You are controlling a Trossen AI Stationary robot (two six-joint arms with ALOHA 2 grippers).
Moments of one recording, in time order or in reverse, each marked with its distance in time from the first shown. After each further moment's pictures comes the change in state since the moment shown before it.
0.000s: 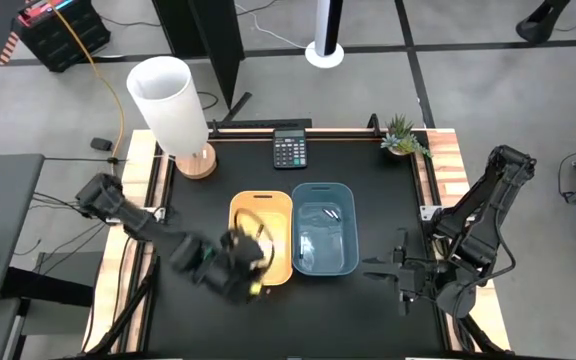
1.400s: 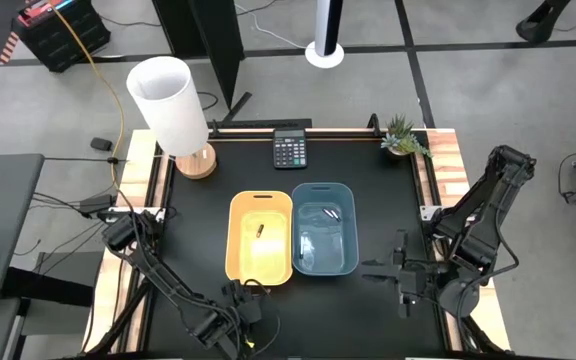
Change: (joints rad) left arm -0.207 0.377 -0.008 0.015 0.090 -0.092; right arm 0.000 0.000 0.000 0.087 0.000 -0.061
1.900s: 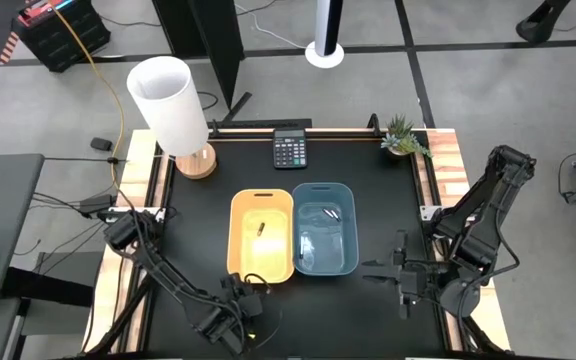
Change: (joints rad) left arm 0.031 0.001 -0.025 -0.042 -0.007 0.023; right arm 0.003 0.000 0.000 0.012 -0.001 0.006
